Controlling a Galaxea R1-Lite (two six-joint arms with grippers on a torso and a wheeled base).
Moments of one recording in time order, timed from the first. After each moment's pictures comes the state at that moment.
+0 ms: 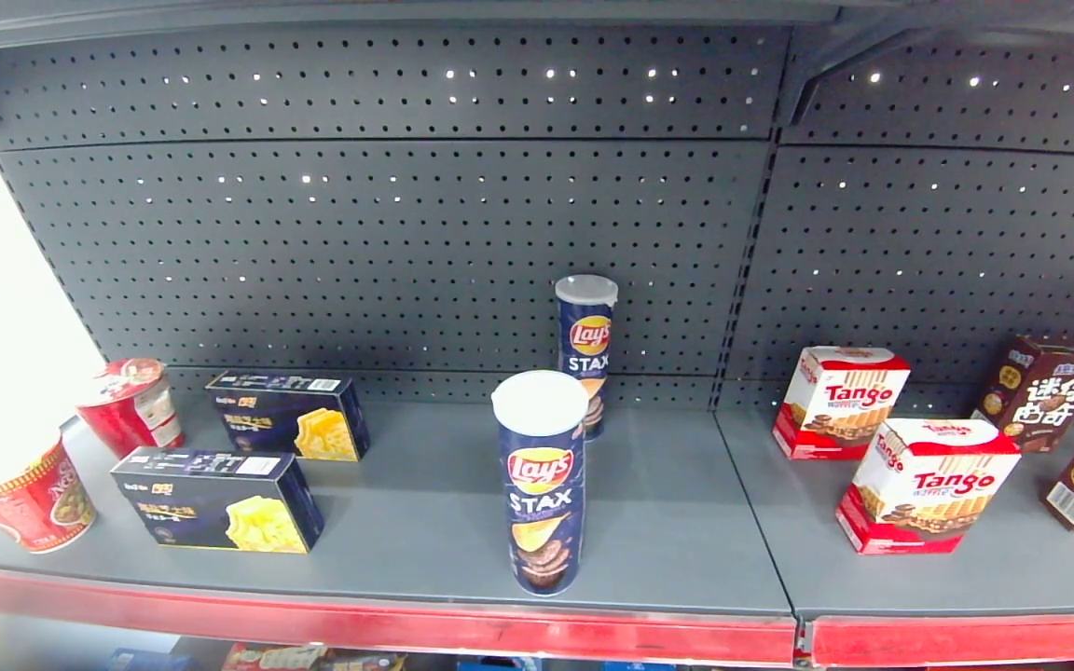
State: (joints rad) left arm 0.11 0.09 0.00 0.00 0.02 -0.01; right arm 0.01 0.21 -0.01 -0.09 -0.02 0.10
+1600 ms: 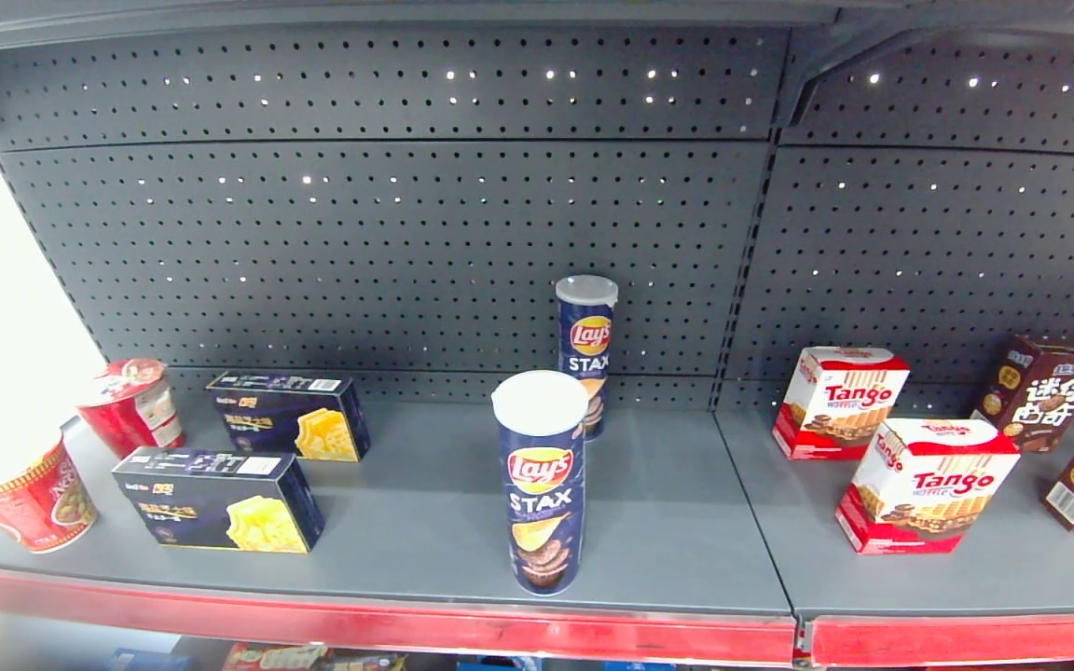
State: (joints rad) left arm 0.06 0.09 0.00 0.00 -0.04 0.04; right arm 0.00 0.00 0.00 0.00 -0.02 0.00
